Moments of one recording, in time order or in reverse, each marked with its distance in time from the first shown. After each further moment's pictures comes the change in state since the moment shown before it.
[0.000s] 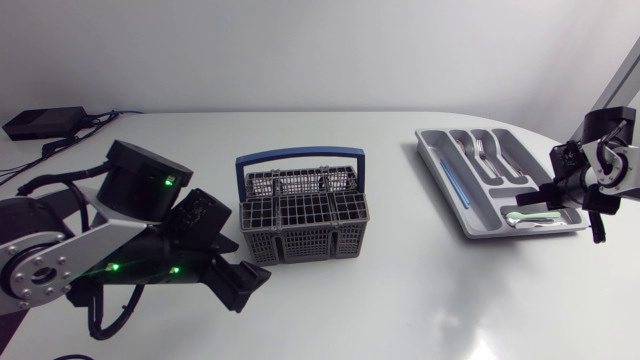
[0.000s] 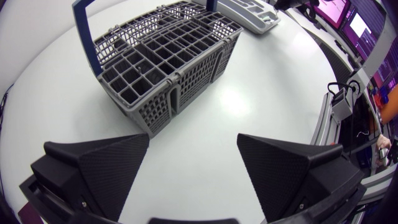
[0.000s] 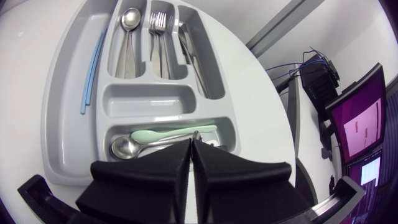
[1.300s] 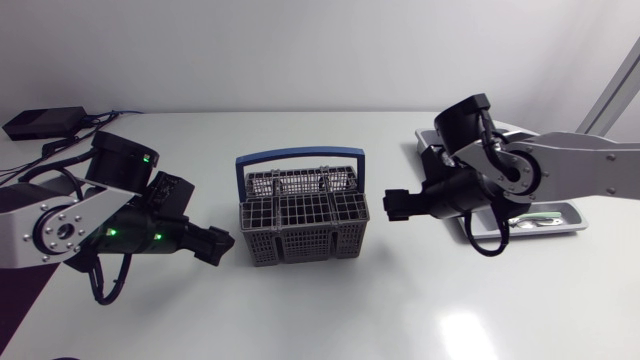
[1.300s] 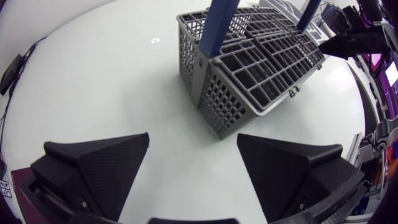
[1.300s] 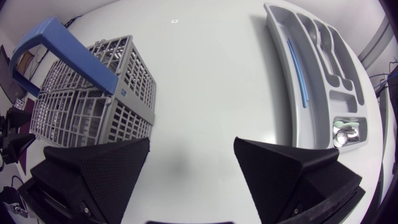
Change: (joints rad) left arm 0.301 0.129 0.001 0.089 -0.024 0.000; right arm 0.690 -0.145 -0.006 -0.290 -0.250 0.620
